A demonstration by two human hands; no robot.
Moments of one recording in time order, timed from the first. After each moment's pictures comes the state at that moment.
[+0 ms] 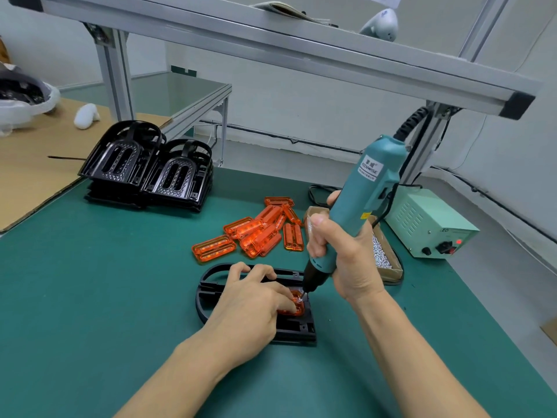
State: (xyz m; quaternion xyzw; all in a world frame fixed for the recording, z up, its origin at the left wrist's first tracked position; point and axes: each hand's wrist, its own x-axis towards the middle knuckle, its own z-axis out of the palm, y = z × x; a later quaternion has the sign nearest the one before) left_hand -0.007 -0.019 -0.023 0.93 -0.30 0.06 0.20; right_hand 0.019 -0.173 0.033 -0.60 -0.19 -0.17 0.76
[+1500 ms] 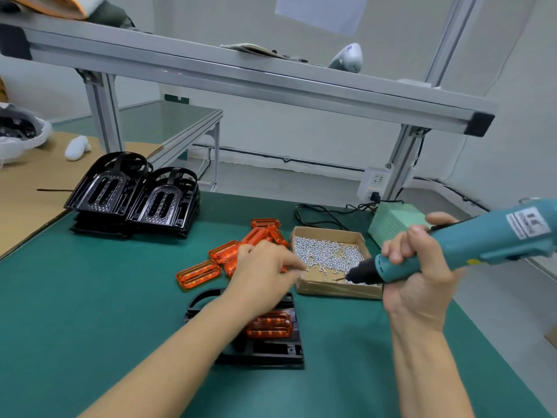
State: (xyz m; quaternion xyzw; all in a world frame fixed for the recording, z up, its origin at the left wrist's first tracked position) left_hand 0.036 -0.061 0.031 0.90 -0.25 0.08 0.35; right_hand -0.007 -0.237 0.062 -0.43 -0.12 -0.44 0.78
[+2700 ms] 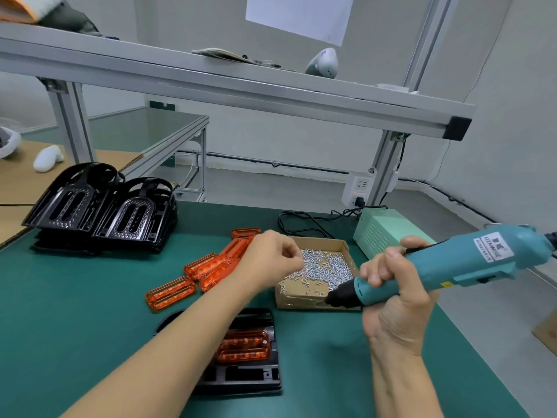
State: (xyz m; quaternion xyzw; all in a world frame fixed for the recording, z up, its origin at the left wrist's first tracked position) left_hand 0.093 -0.110 0.034 0.86 -0.24 0.00 0.45; right_hand -0.005 -0.246 0.048 -0.42 -0.07 -0.43 0.80
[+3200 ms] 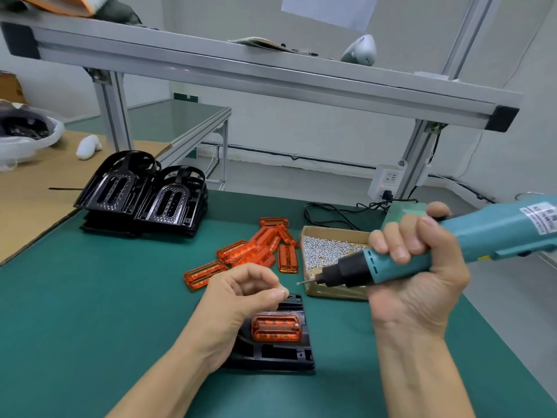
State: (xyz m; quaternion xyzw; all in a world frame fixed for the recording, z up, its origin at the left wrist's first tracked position) left_hand -0.001 -0.019 0.011 0.58 -0.13 -0.08 0.80; right_hand -0.019 -0.195 0.083 -0.30 -0.16 -0.30 0.89
